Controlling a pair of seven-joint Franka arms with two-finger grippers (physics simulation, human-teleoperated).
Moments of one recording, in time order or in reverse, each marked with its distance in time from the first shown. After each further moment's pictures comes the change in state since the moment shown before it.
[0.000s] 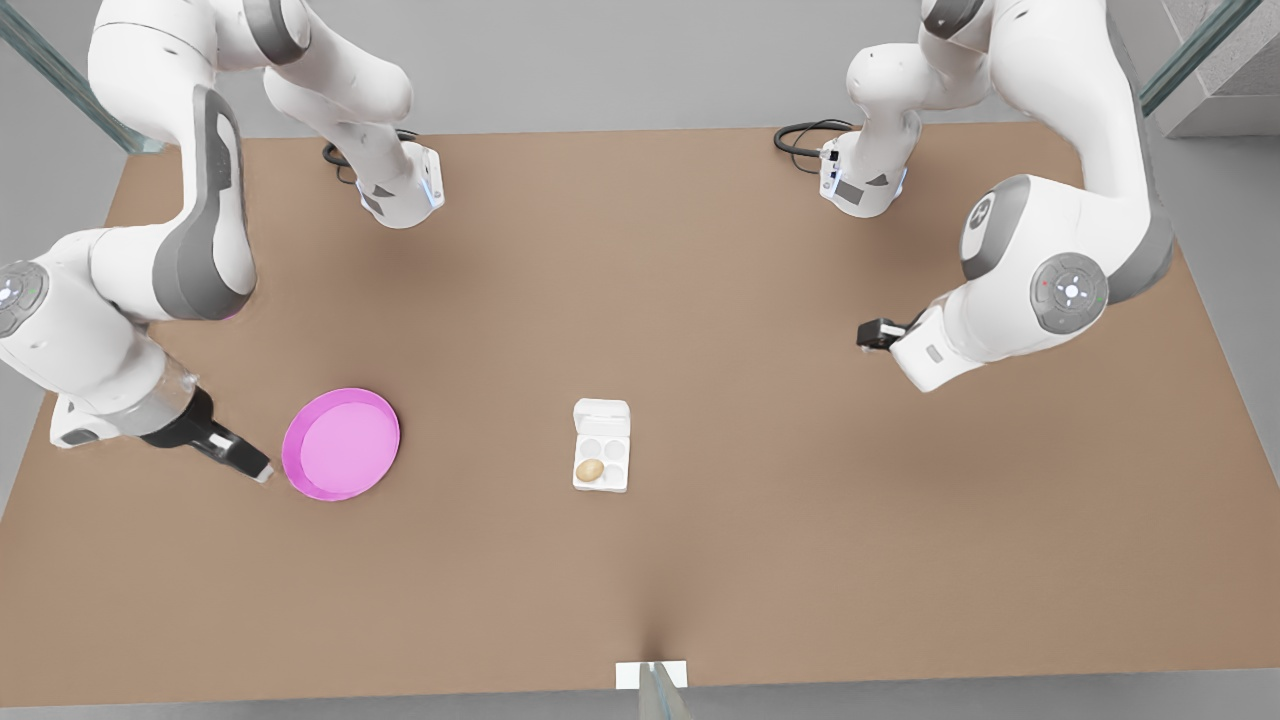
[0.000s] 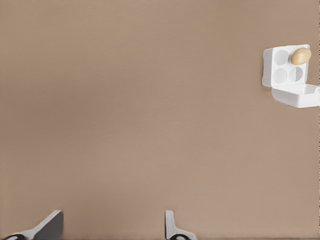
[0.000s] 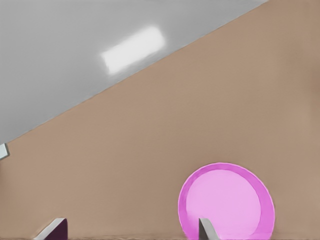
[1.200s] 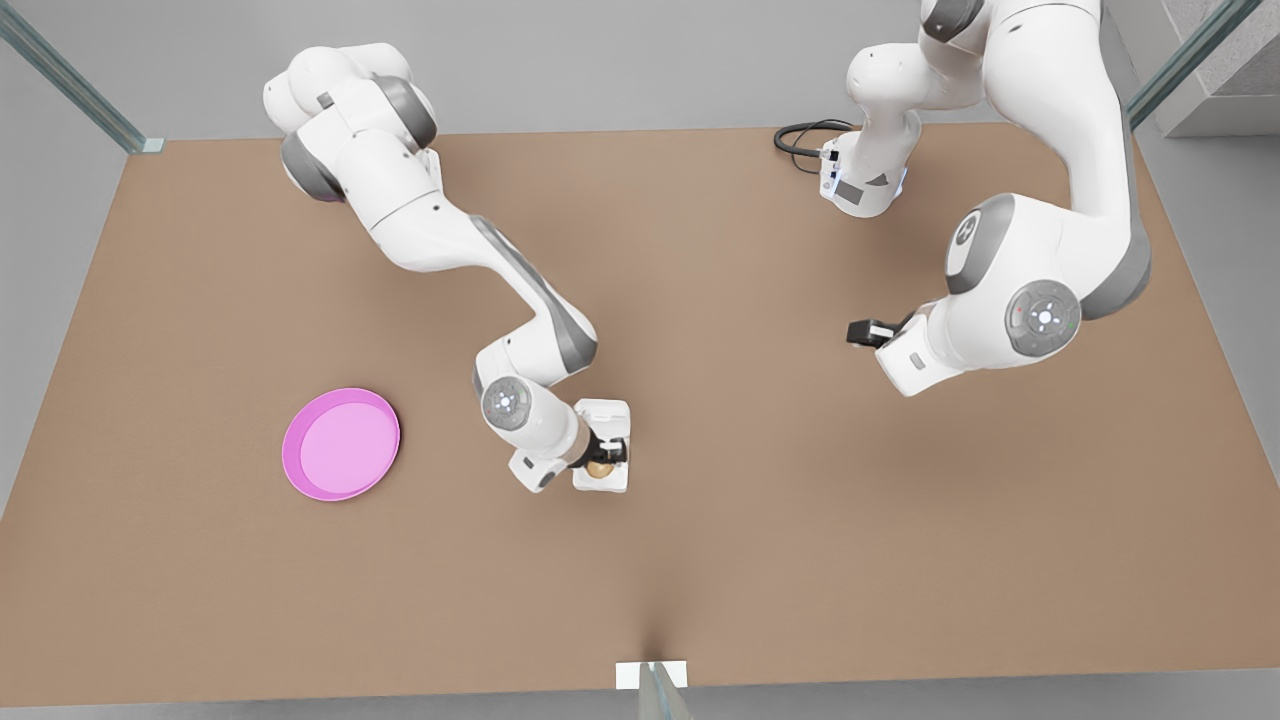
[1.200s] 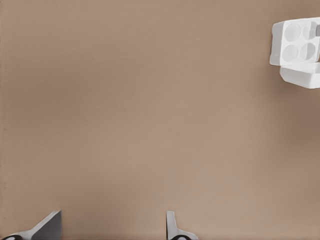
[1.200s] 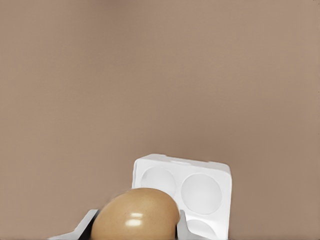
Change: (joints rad) left arm 0.007 0.021 0.010 -0.022 -0.005 -0.032 0.007; right arm 0.585 0.614 0.021 0.178 0.170 0.444 -0.032
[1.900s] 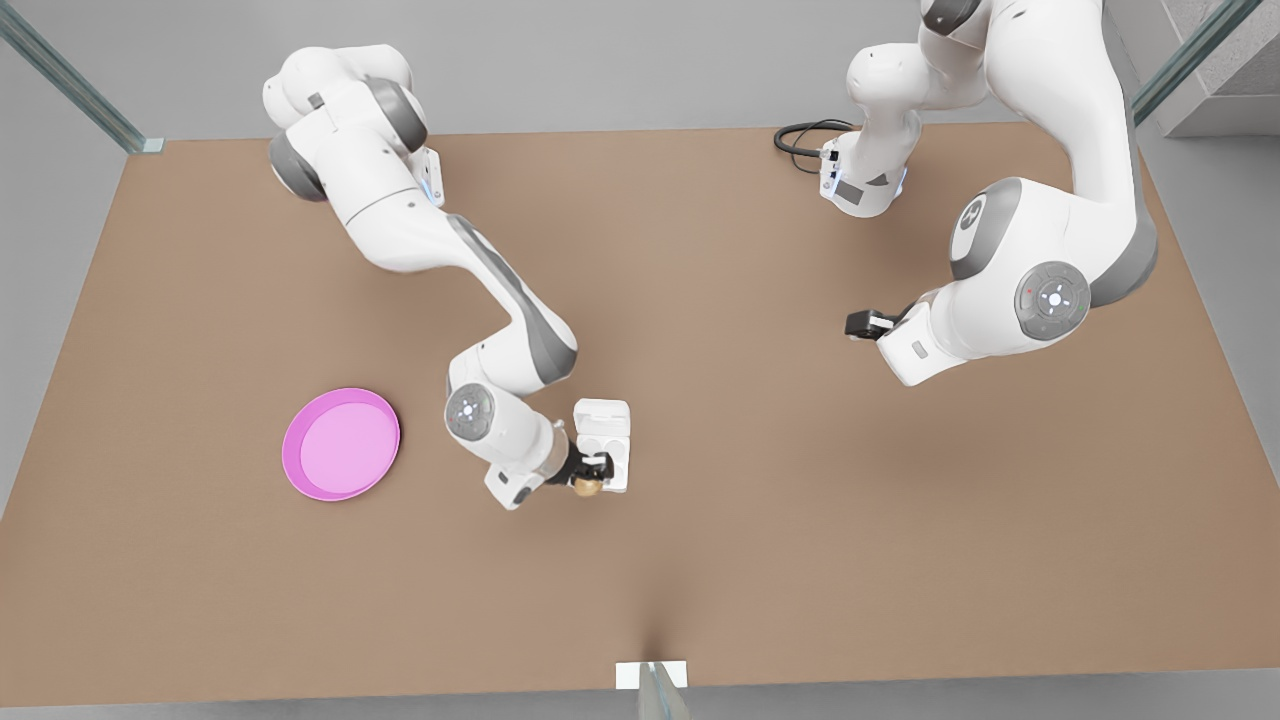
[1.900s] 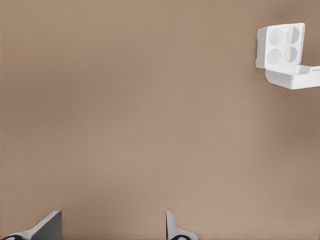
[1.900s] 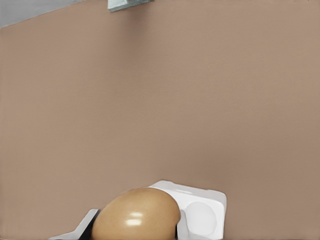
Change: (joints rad) left arm 0.000 -0.026 -0.002 0.000 -0.033 0.002 0.000; right arm -0.043 -0.011 0.007 0.089 0.050 -0.033 -0.055
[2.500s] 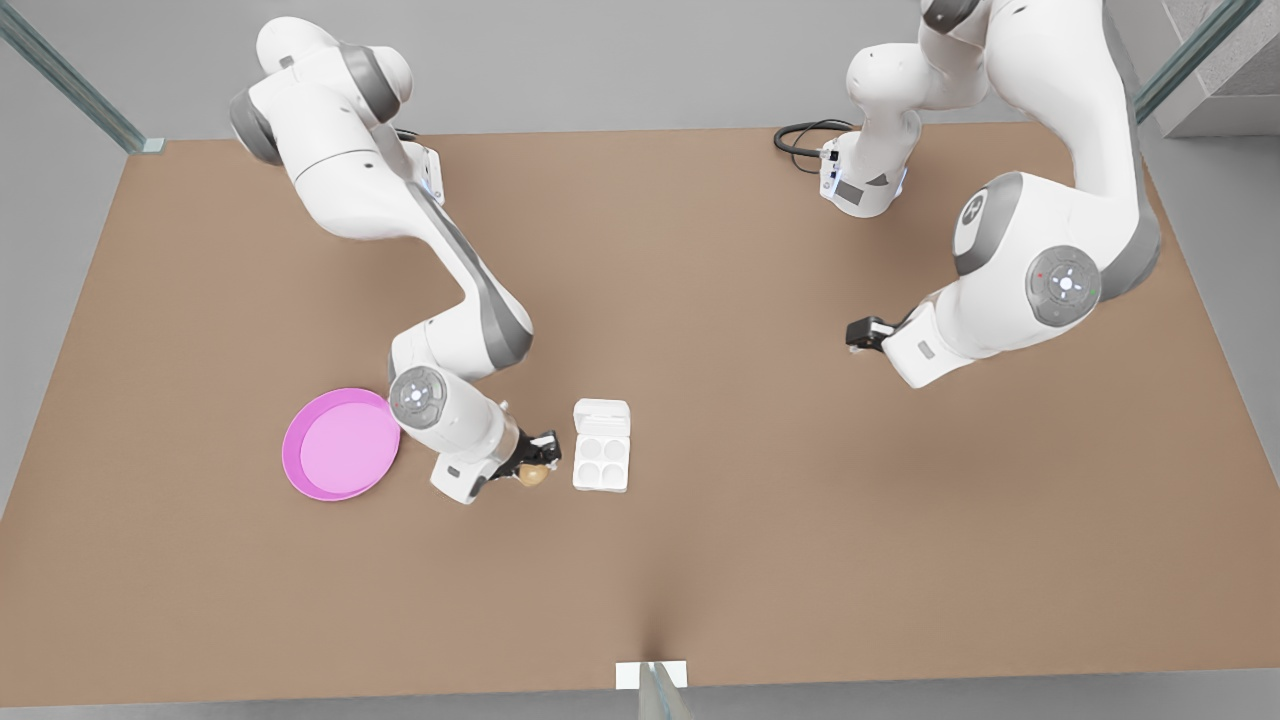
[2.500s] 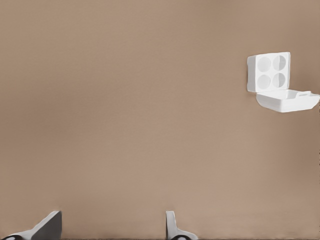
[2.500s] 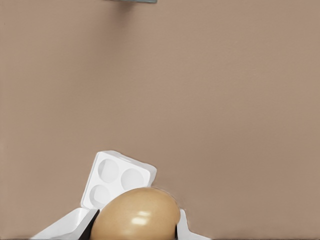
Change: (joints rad) left arm -0.004 -0.008 0.000 0.000 -0.005 0.077 -0.001; right arm -0.057 -0.166 -0.026 -0.113 -0.076 -0.179 -0.211
